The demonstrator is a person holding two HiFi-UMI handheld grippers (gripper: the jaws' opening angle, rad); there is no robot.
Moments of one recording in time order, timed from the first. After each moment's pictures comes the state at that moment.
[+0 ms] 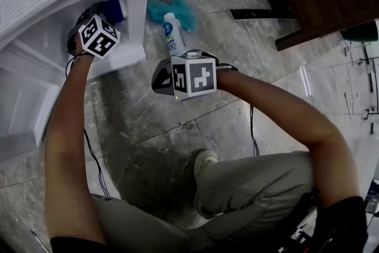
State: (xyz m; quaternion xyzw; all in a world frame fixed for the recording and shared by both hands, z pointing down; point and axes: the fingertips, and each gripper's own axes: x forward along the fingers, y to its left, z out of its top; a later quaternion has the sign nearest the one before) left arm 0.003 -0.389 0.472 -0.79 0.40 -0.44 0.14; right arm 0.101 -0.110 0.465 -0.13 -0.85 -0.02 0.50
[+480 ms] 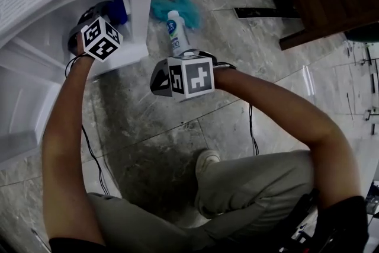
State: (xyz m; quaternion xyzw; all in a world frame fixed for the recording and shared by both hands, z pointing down) left arm 0.010 -0.377 0.474 -0.80 0.37 -0.44 0.18; right arm 0.089 -0.104 0.472 -0.16 -0.85 -0.02 0.50
